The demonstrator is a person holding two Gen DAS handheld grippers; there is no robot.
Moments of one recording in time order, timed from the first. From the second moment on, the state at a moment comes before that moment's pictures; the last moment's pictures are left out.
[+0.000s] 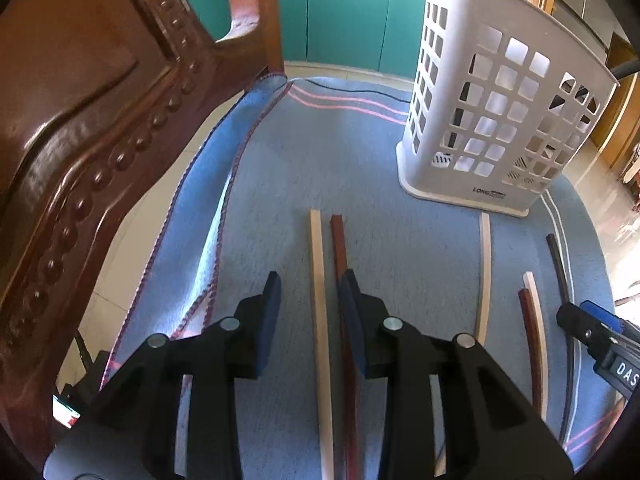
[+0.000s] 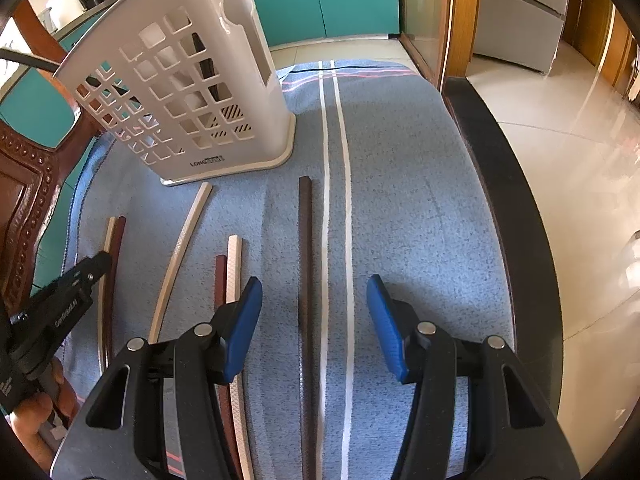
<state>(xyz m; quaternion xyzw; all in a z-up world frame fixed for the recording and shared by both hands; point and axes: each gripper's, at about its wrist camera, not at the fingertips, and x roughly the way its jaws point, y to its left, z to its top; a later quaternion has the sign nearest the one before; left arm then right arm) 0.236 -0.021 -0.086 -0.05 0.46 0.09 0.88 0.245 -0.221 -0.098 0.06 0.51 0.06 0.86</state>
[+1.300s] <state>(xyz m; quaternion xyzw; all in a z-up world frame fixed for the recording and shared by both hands) 0.199 -0.037 -0.041 -0.11 0.43 -0.01 0.90 0.253 -0.226 -0.096 0.03 0.50 0.05 0.87</state>
